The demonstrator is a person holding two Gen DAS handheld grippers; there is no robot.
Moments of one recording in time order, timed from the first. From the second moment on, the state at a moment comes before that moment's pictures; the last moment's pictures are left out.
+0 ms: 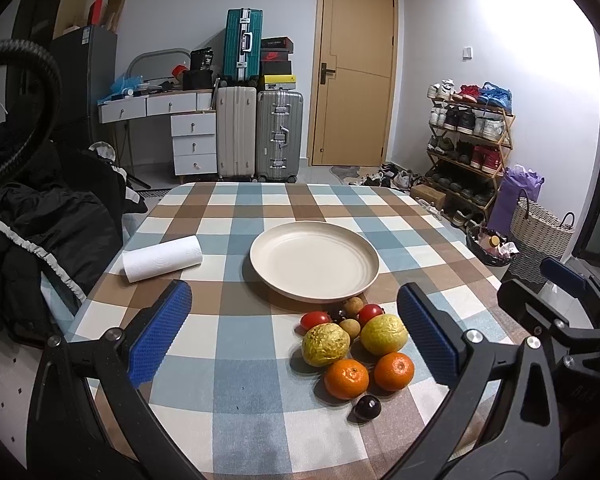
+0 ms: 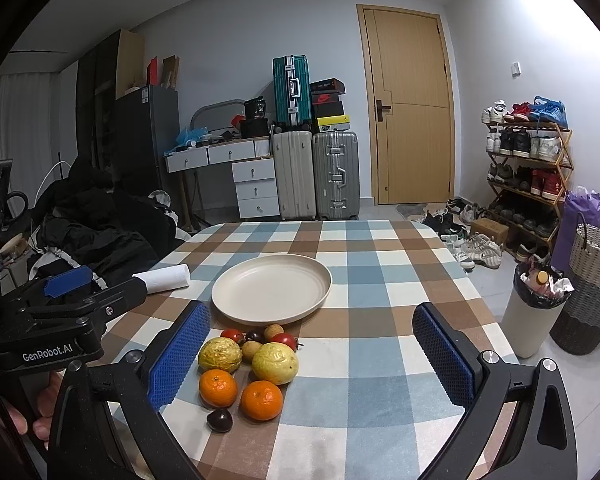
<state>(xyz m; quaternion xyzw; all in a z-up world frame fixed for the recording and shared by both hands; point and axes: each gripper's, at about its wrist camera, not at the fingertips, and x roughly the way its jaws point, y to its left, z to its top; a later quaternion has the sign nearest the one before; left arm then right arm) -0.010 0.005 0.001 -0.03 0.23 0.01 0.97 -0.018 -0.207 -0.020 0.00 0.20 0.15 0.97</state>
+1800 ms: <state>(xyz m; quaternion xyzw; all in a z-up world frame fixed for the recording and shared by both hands) 0.032 0.015 -0.040 -0.08 0.30 -0.05 0.95 -0.011 -0.217 -0.021 0.02 0.20 0.15 0.97</state>
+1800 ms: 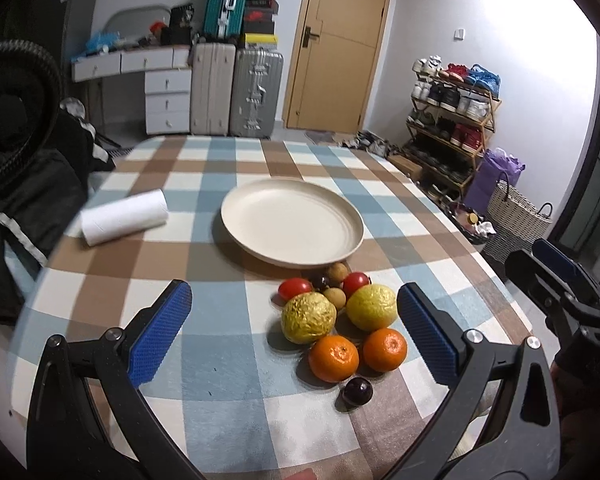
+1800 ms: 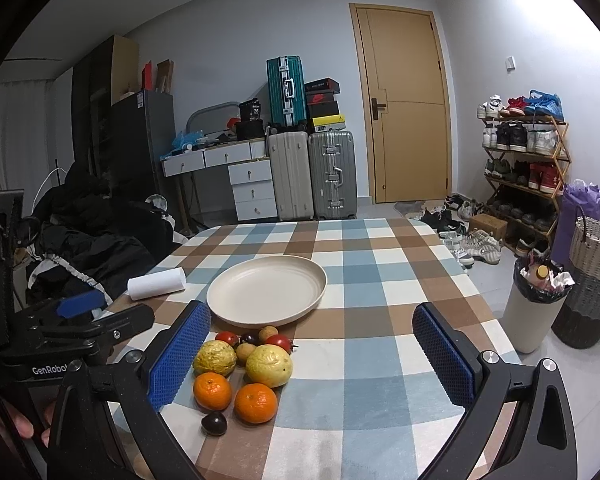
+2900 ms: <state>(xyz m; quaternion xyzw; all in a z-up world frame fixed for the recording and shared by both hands) 0.152 0.031 -0.131 -0.20 0.44 -0.20 0.85 0.080 -0.229 -0.088 0.06 0.29 0.16 0.94</state>
